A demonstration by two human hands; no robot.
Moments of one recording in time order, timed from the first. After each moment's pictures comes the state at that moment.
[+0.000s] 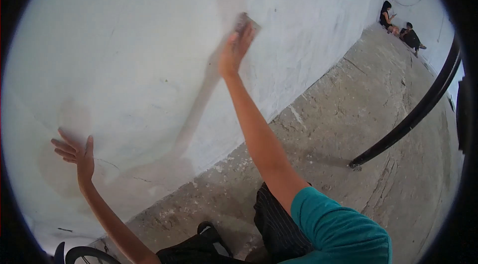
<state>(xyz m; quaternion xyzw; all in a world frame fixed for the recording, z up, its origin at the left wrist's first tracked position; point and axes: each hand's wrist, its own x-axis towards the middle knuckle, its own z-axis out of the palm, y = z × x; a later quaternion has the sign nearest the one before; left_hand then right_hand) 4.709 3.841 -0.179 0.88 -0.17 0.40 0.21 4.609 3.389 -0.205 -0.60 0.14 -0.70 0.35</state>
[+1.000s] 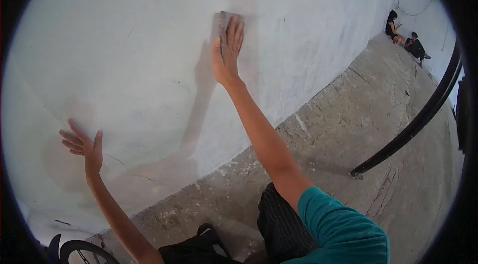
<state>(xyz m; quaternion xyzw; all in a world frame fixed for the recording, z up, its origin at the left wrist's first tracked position) 4.694 3.830 -0.174 0.87 -0.16 0.39 0.23 4.591 3.434 -0.167 -0.75 0.08 -0.61 0.25</state>
